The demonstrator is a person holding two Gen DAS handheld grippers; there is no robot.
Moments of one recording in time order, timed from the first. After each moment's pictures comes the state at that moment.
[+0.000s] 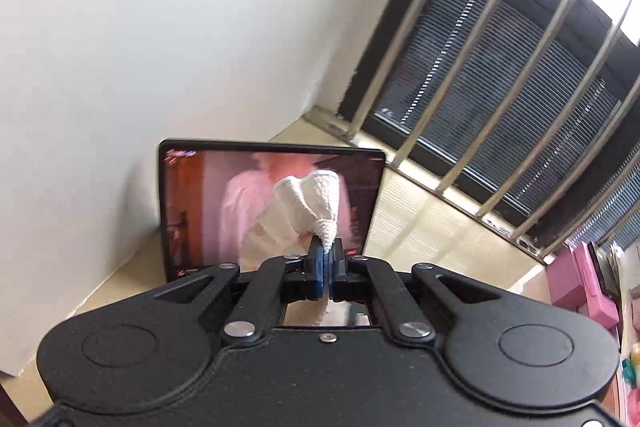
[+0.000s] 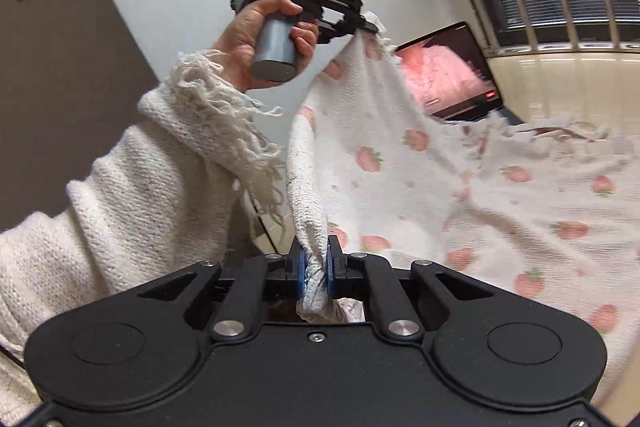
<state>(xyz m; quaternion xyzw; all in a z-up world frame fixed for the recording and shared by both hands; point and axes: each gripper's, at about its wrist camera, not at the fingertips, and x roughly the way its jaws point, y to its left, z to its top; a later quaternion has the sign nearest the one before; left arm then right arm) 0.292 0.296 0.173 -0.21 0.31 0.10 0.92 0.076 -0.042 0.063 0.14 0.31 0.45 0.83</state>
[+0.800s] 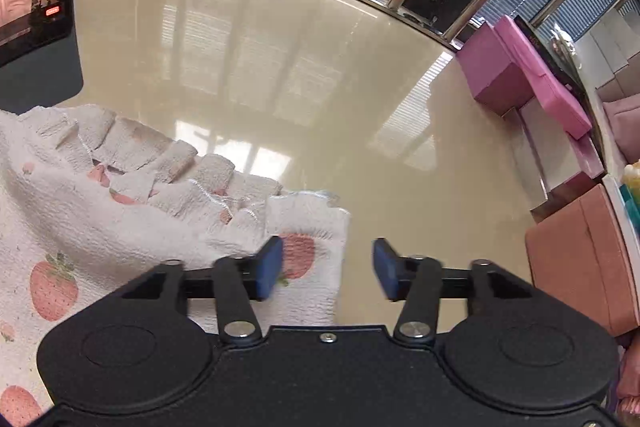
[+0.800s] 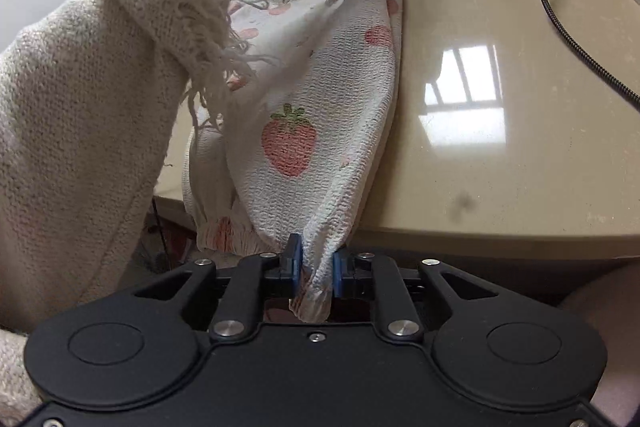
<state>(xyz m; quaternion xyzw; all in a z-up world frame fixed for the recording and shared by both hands) 0.365 0.028 -0.016 -0.19 0.46 -0.08 0.86 0.052 -0.162 -0.077 0.20 0.49 0.24 0.81</state>
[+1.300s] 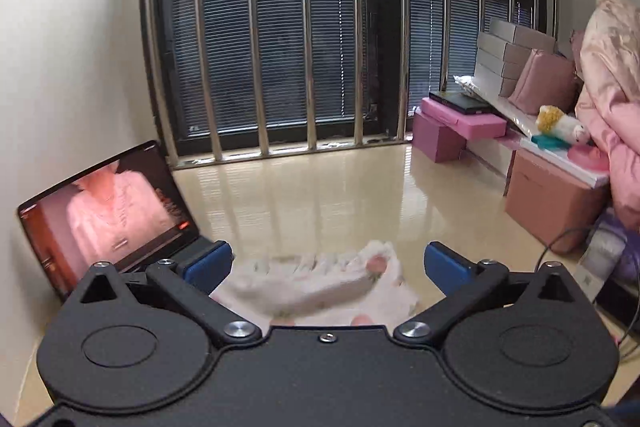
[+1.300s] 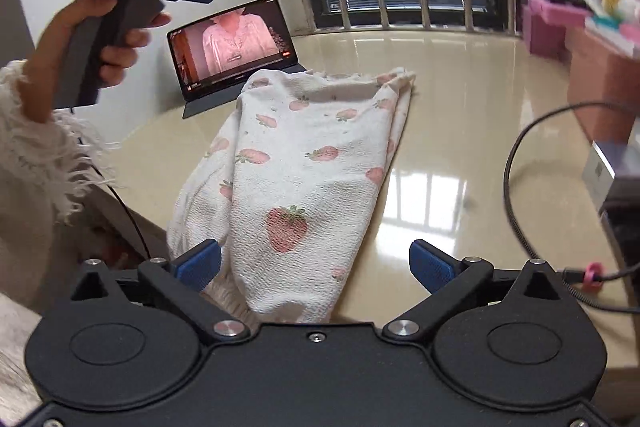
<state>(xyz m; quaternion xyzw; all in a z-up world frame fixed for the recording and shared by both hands) 0.125 0.095 0.100 0.06 0.25 -0.09 0.96 0.016 -0.169 -0.006 0.00 0.33 0.24 0.91</state>
